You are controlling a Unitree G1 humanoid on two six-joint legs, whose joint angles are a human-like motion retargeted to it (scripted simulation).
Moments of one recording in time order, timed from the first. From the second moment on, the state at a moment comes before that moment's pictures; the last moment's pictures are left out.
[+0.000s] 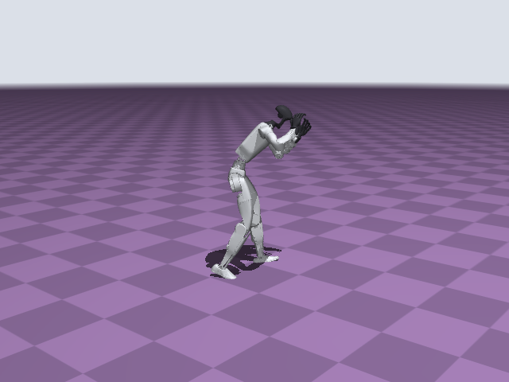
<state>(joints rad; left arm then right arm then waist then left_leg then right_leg) -1.14 0.76 -0.25 -0.48 -0.68 -0.27 0.31 -1.23 -1.03 0.29 -0.64 -0.48 0.06 -0.61 -0.07 -0.08 0.52 -0.60 0.20 0.27 0.19 -0.04 -0.17 -0.37 -0.16 -0.21 0.64 -0.14 0.16</state>
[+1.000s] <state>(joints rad) -1.18 0.73 -0.34 -0.47 -0.65 -0.26 0.26 -1.24 -0.97 0.29 -0.63 -0.51 0.10 -0.58 -0.09 0.00 0.52 -0.56 0.08 0.07 0.55 -0.19 -0.20 -0.71 -0.17 -0.12 1.26 -0.11 0.08</state>
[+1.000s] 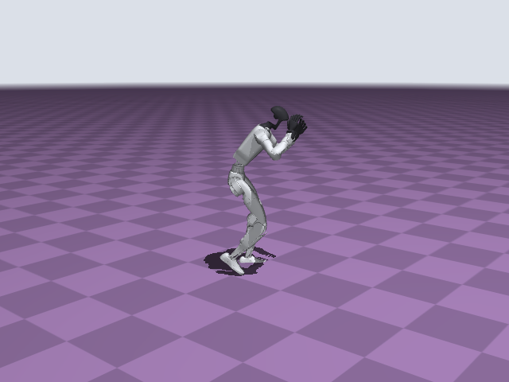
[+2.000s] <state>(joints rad) -1.16 1.06 -0.41 -0.54 -0.71 -0.25 0.21 -1.20 -0.87 0.30 -0.63 -0.36 0.02 -0.58 -0.02 -0.01 0.52 -0.44 0.12 0.10 0.47 -0.22 -0.17 -0.75 -0.15 -0.31 0.93 -0.06 0.18</state>
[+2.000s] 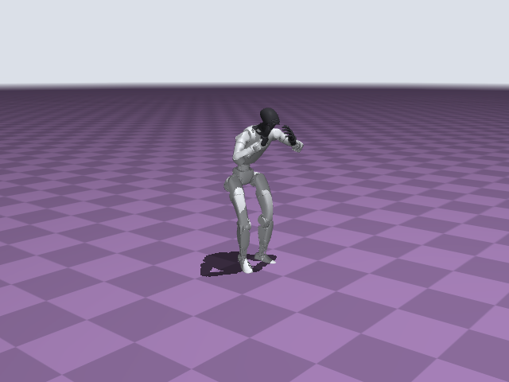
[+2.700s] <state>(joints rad) -1.01 1.30 -0.32 -0.57 -0.67 -0.34 0.26 -1.30 -0.71 0.46 -0.55 -0.43 0.04 -0.56 0.34 -0.16 0.52 -0.63 0.17 -0.04 0.33 -0.03 -0.25 -0.33 0.27 -0.18 0.77 0.09 0.26</state>
